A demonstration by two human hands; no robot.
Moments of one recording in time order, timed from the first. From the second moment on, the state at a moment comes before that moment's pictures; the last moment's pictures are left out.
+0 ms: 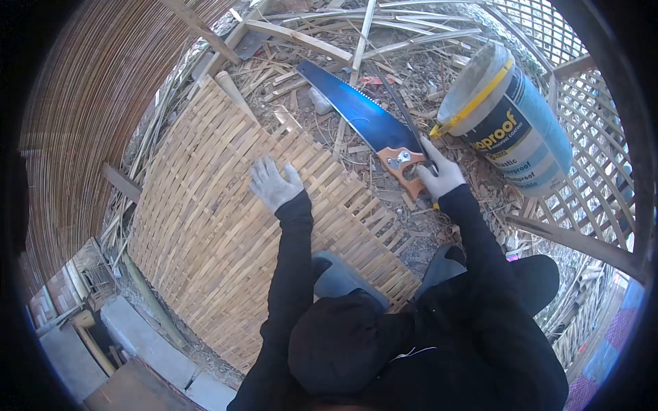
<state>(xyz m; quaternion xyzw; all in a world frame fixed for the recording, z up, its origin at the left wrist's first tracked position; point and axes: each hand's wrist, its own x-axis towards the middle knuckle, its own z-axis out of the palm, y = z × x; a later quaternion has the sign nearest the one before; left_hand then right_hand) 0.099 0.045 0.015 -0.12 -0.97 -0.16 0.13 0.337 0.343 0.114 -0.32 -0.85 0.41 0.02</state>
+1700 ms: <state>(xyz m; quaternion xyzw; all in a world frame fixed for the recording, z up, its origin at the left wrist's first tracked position) 0.097 0.044 0.022 -0.11 -0.97 -0.17 0.11 0.068 0.215 0.059 -0.03 -0.84 0.51 -0.17</state>
